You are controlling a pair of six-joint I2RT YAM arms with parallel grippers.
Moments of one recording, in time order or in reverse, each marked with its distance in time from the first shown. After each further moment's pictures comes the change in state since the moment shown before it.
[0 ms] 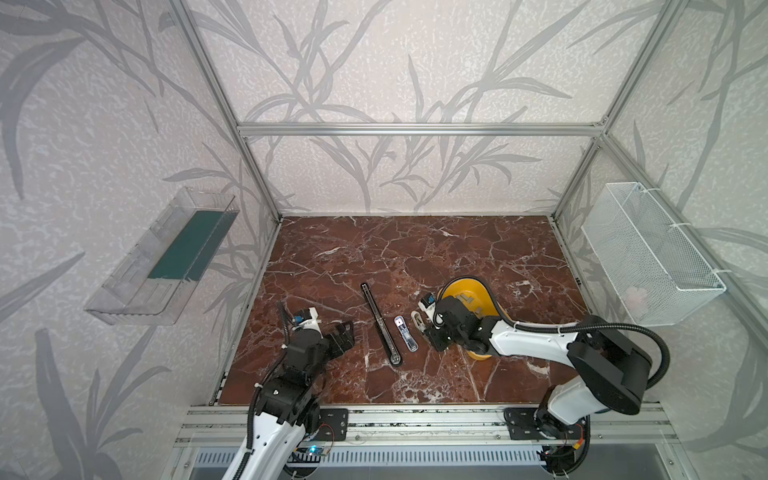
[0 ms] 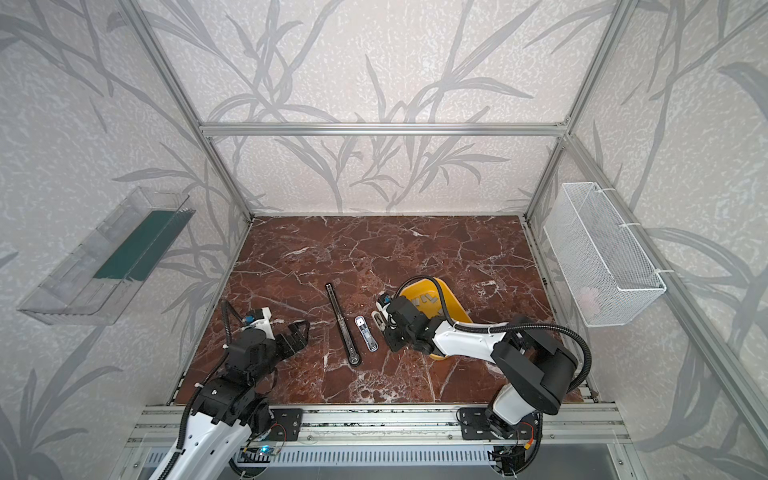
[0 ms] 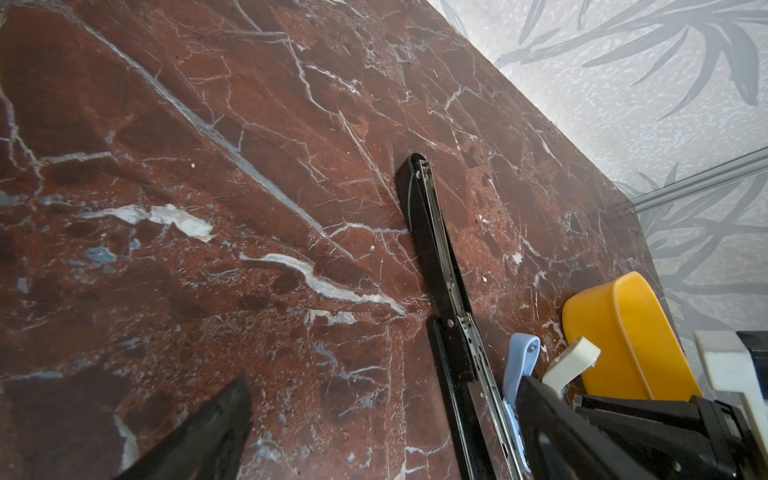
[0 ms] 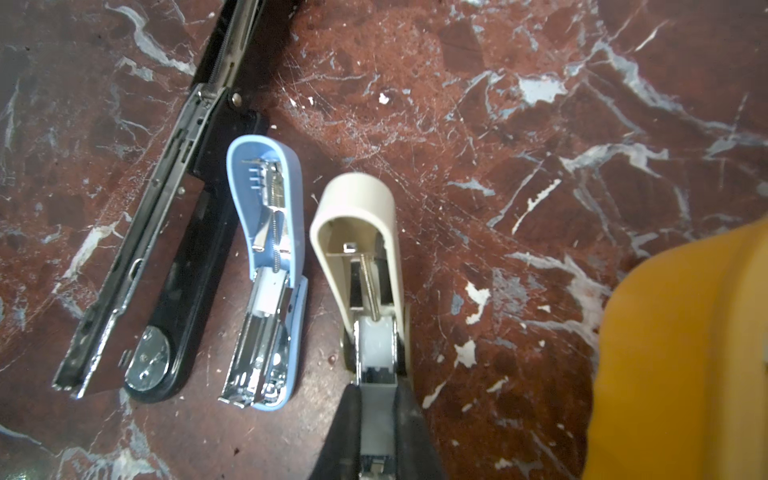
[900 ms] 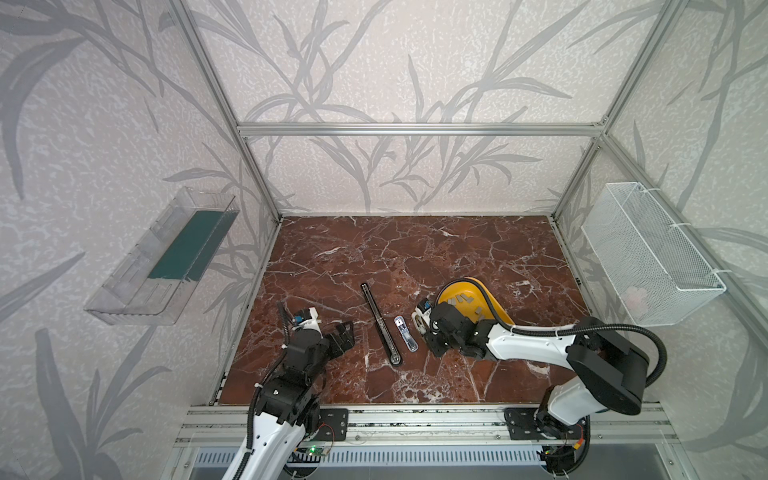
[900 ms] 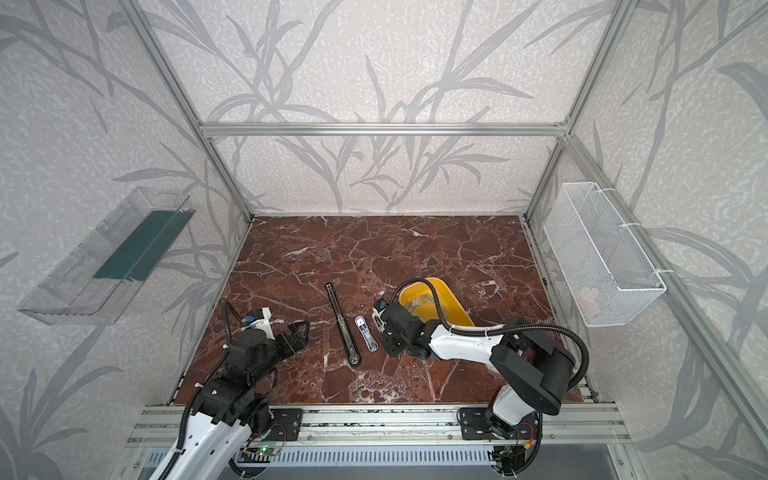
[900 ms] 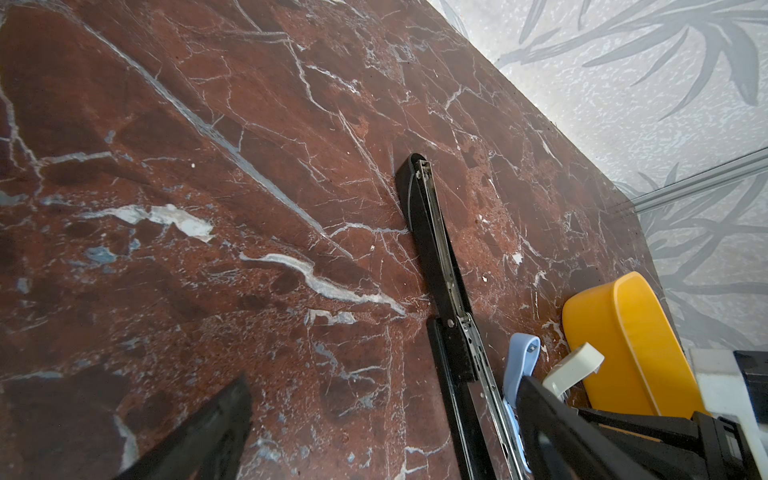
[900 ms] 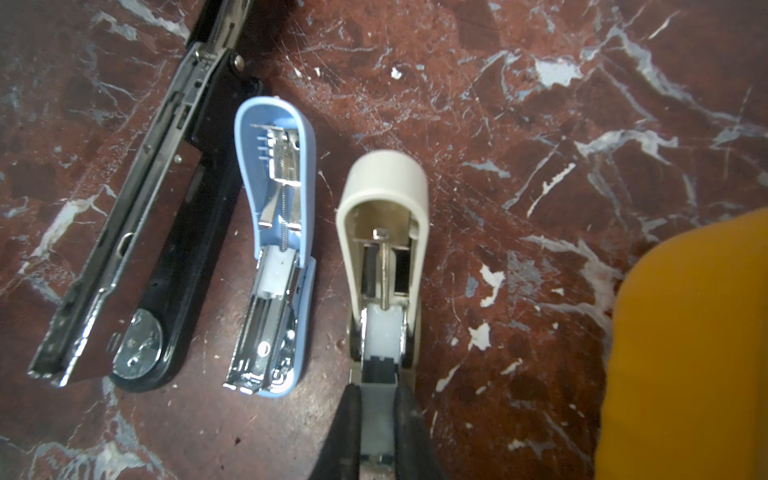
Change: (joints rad) left arm 0.000 0.000 0.000 0.000 0.000 0.000; right arm 0.065 0.008 0.013 -0.048 0.087 0.008
